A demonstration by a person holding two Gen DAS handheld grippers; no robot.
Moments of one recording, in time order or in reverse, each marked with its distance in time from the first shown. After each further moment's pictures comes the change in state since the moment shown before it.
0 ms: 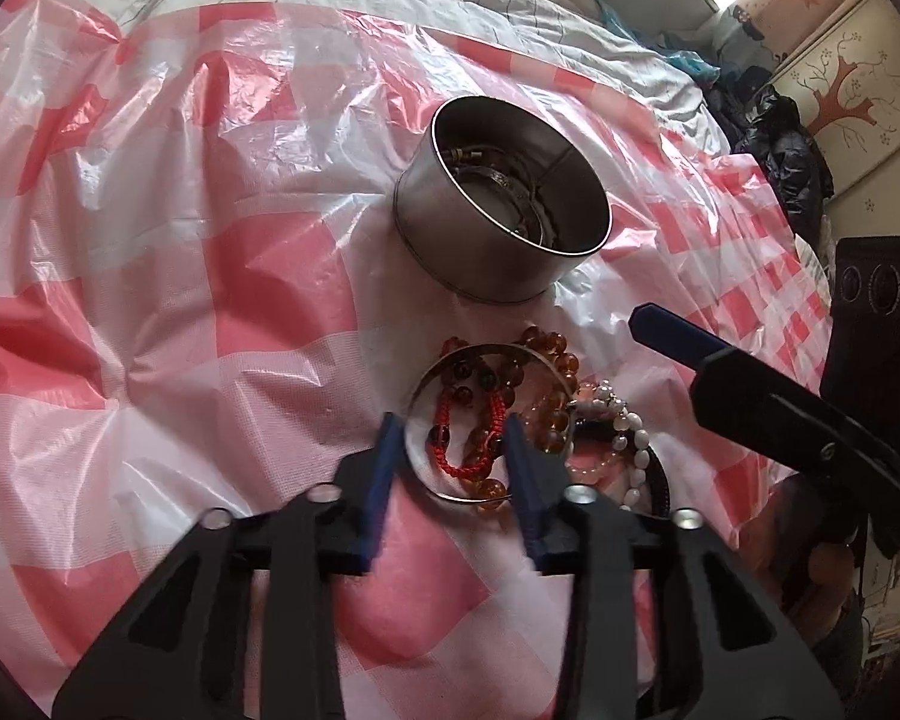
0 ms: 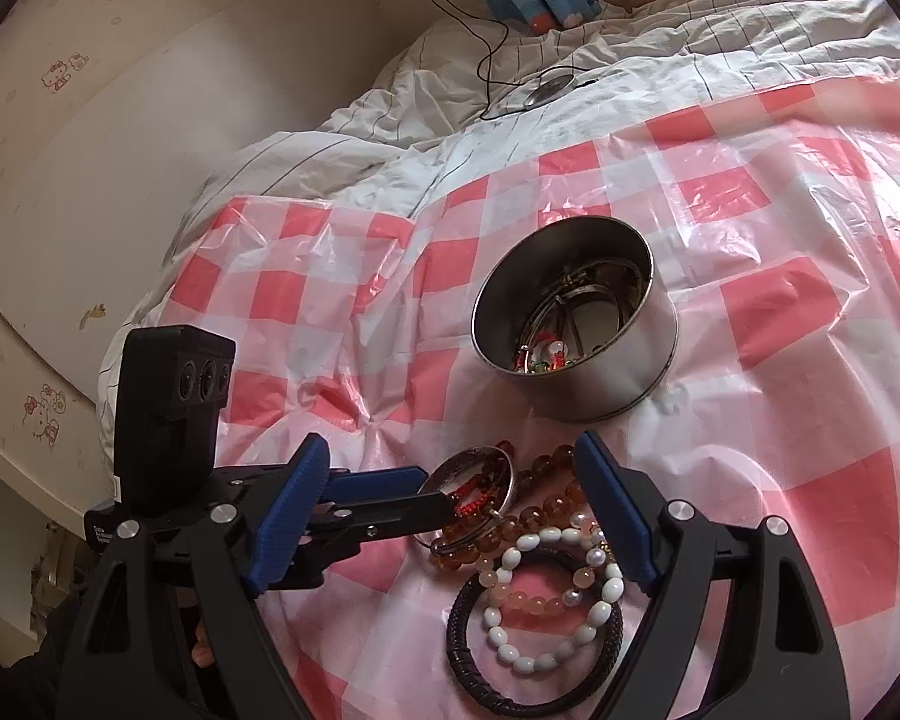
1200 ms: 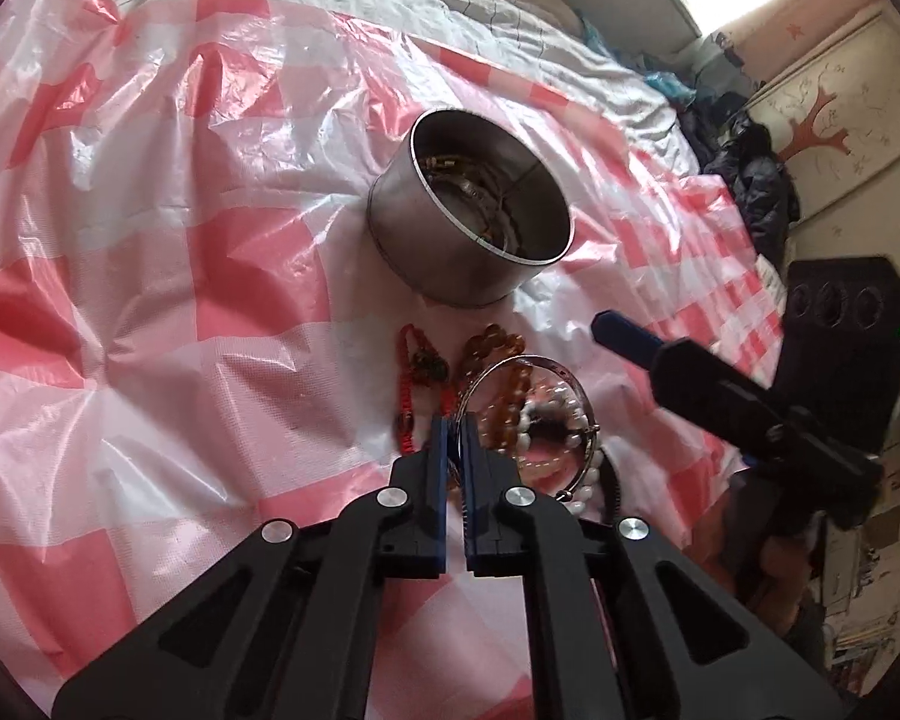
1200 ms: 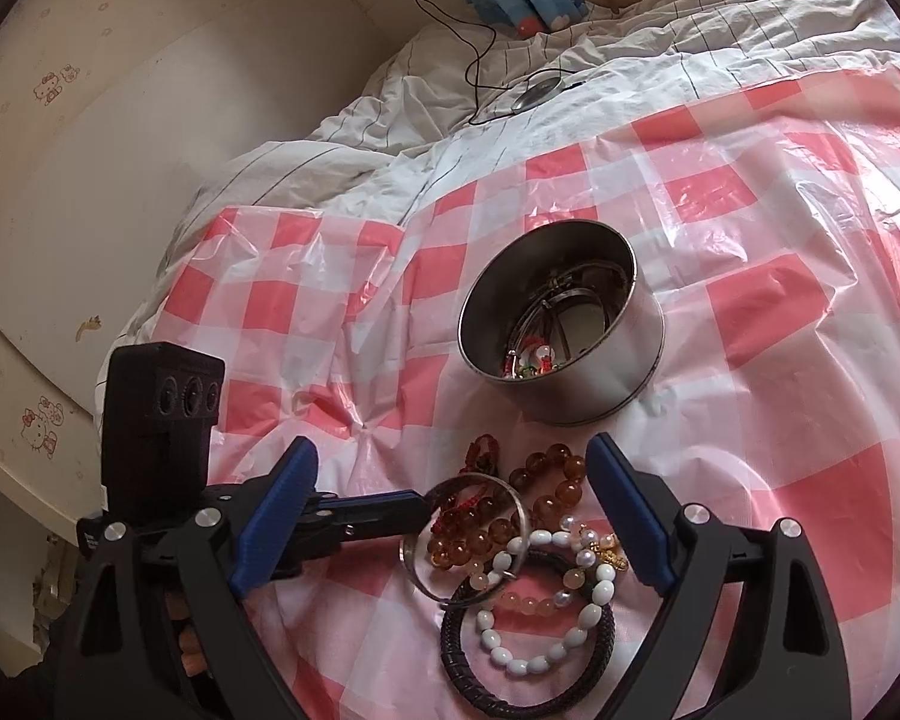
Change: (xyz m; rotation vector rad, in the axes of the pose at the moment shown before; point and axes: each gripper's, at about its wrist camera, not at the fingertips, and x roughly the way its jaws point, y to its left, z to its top) left arm -0.015 0.010 -0.006 -0.053 -0.036 -0.151; right arm -0.002 -0.004 0.001 0.022 -0.011 -0.008
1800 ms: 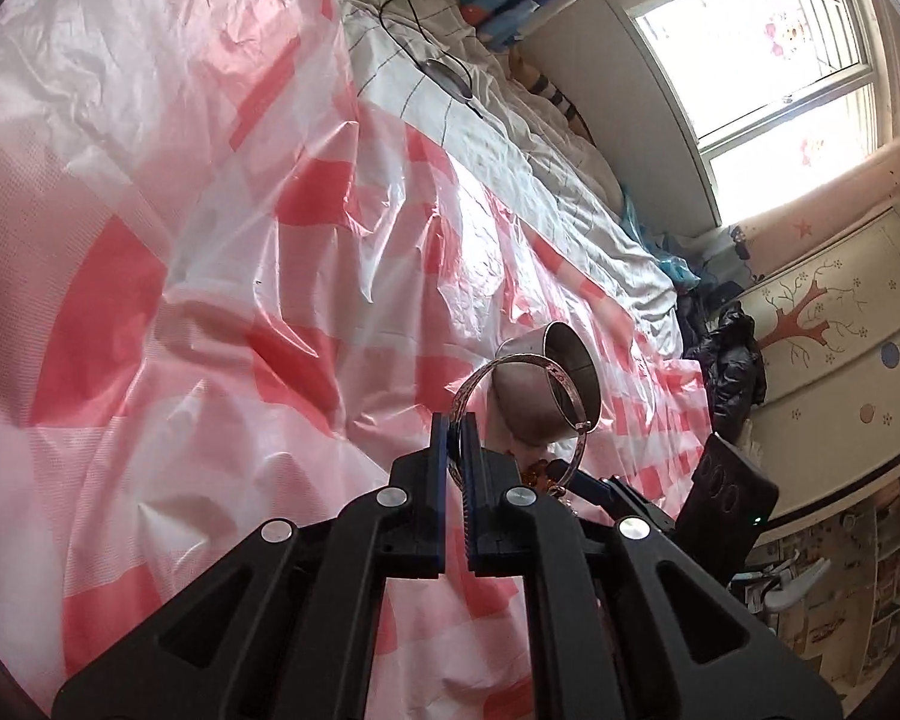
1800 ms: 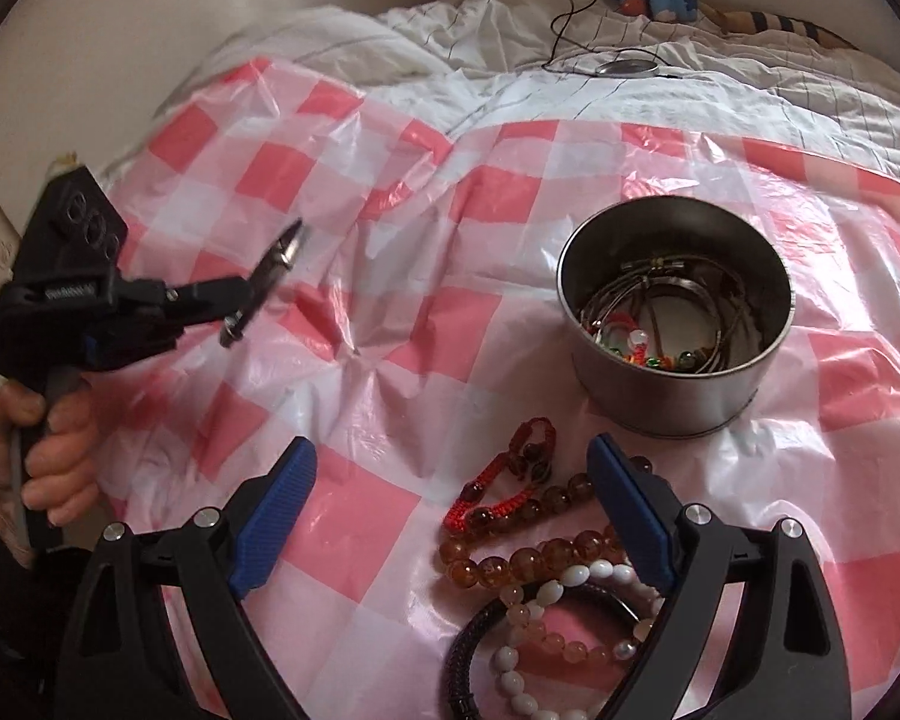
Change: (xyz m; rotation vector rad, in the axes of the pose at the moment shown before) left arm -0.108 0.099 -0.003 -0.280 -0.279 -0.066; right arm 0.078 0.053 -0.018 -0.358 0.217 -0.181
